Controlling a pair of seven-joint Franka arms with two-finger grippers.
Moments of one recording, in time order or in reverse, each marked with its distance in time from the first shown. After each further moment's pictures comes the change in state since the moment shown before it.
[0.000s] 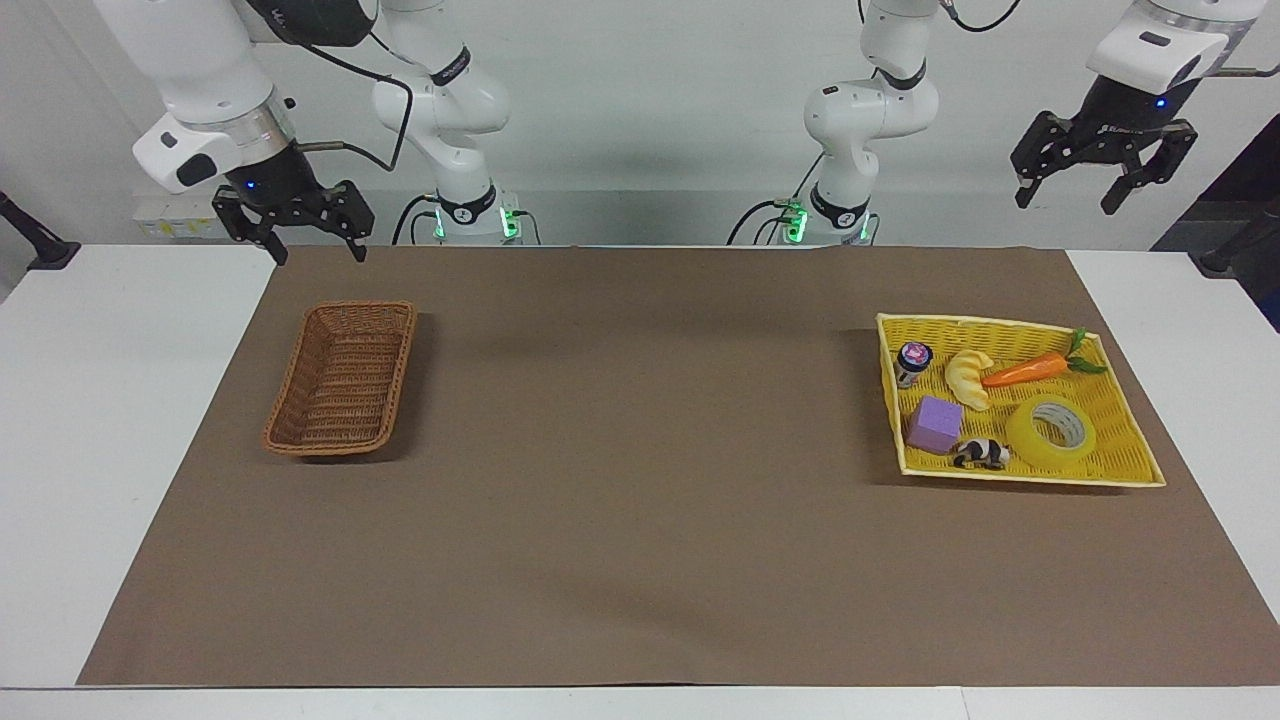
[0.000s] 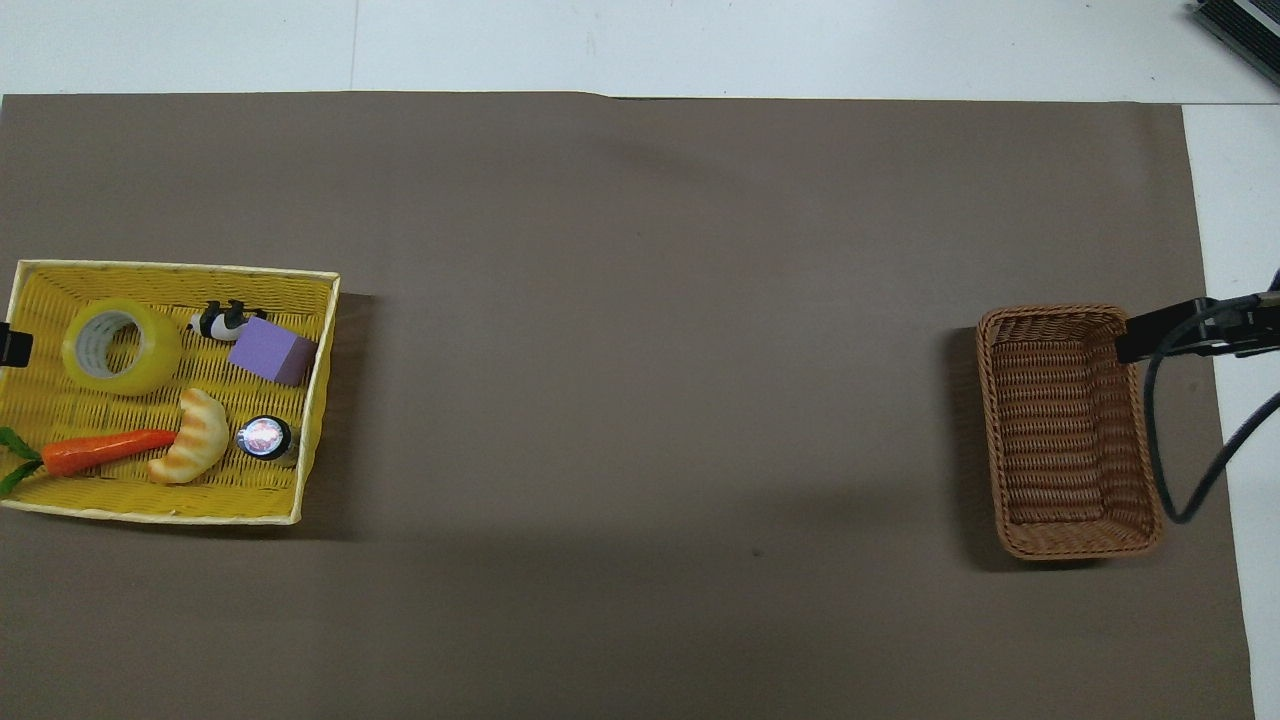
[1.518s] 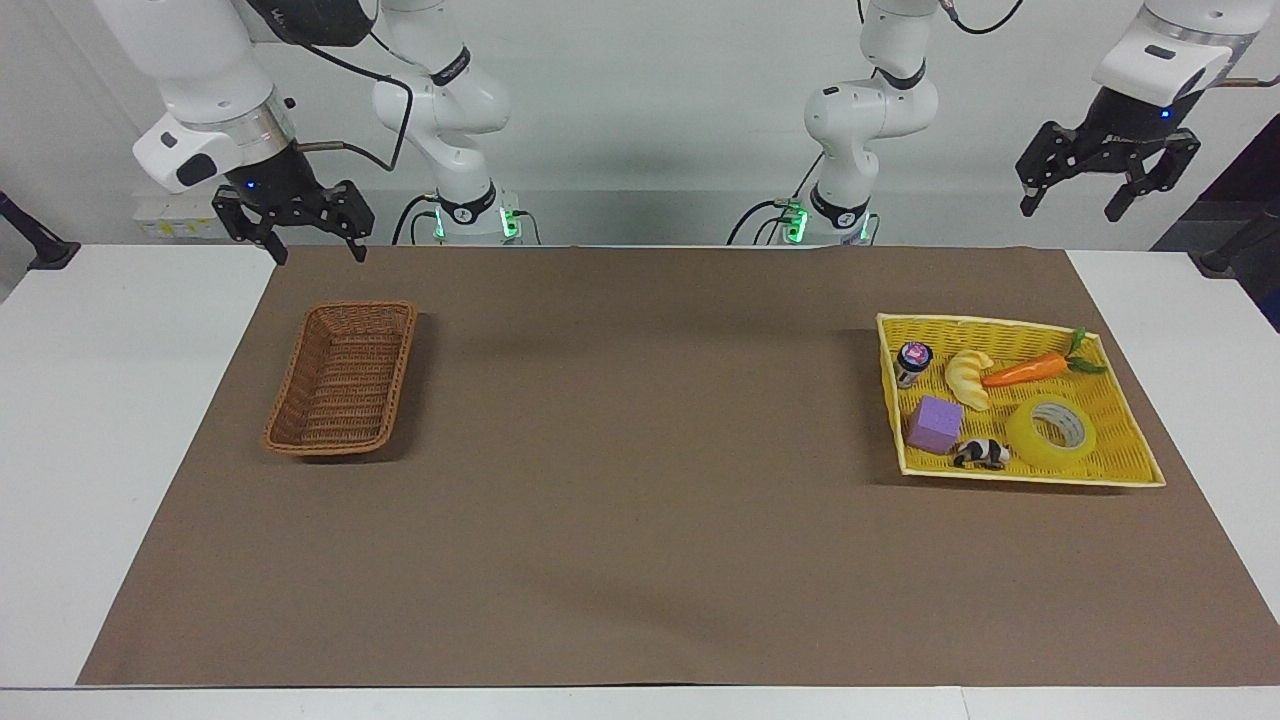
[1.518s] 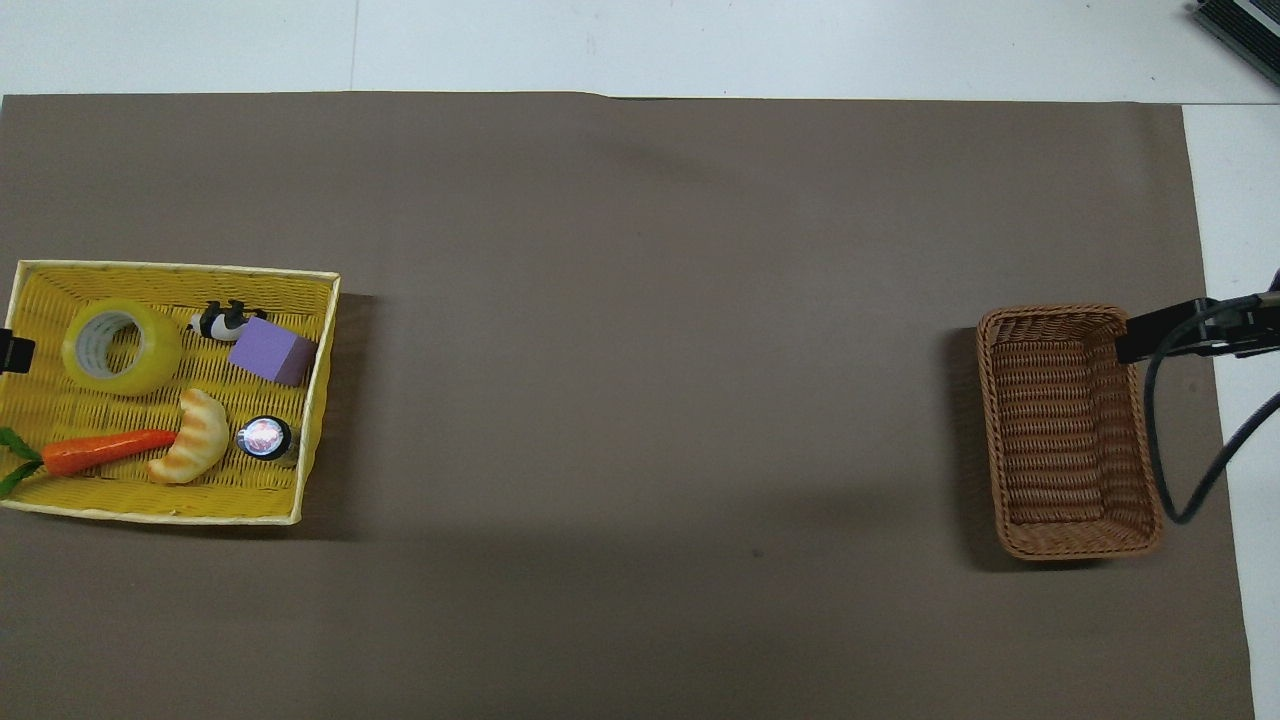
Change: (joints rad) left arm 0.035 -0.013 0.001 -0.074 0.000 0.079 0.003; right arm 0.000 0.000 0.000 0.000 0.000 0.000 0.000
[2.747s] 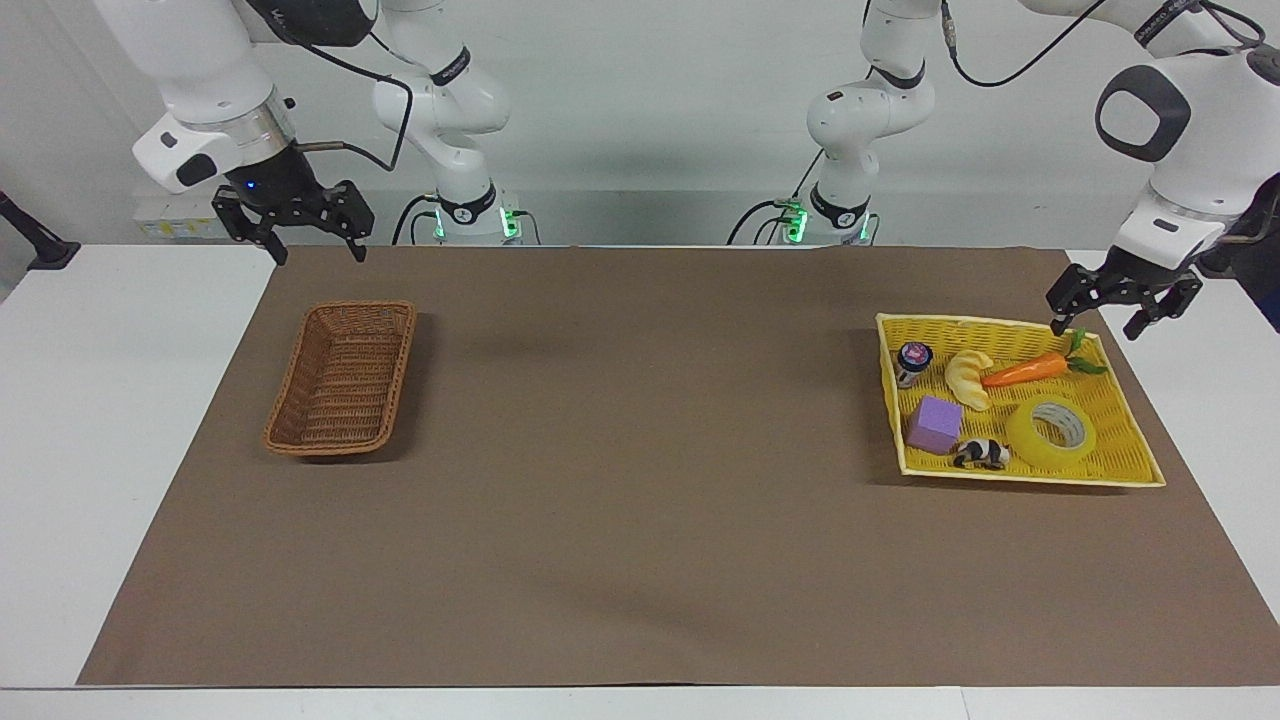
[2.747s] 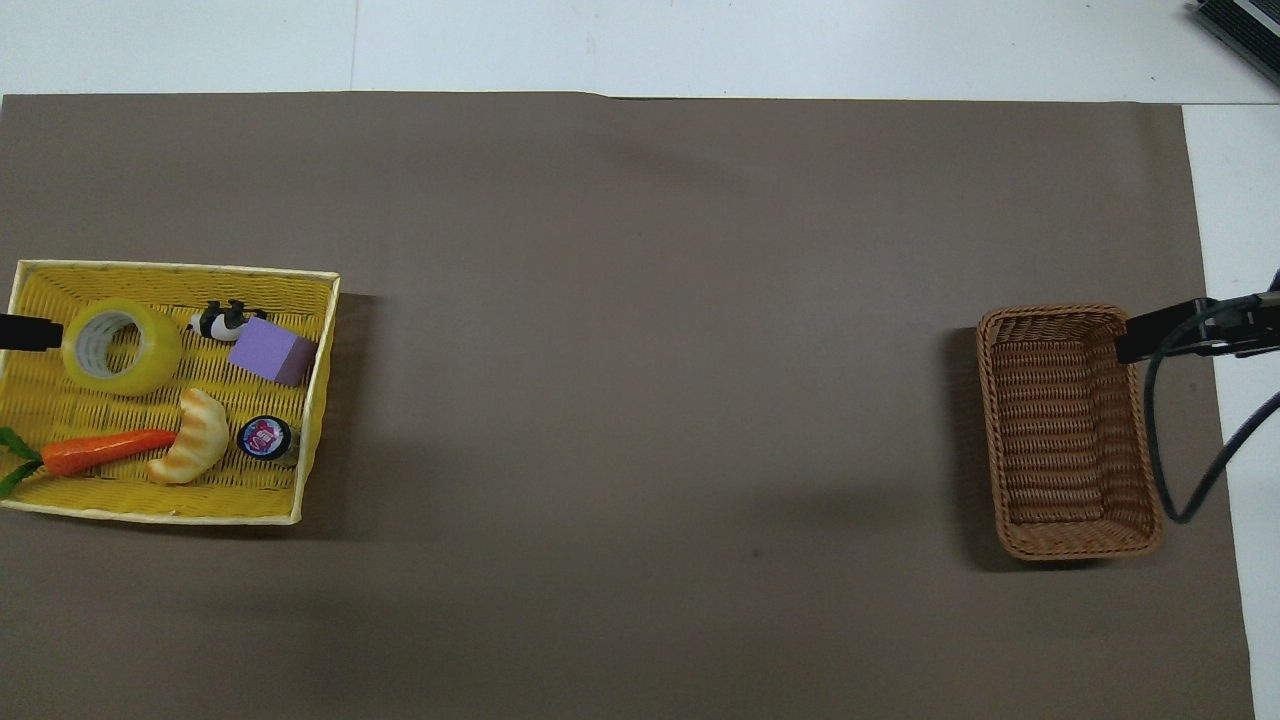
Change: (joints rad) left arm 0.176 0.050 0.007 -0.403 -0.018 0.502 0.188; right arm 0.000 0.000 0.000 0.000 0.000 0.000 0.000
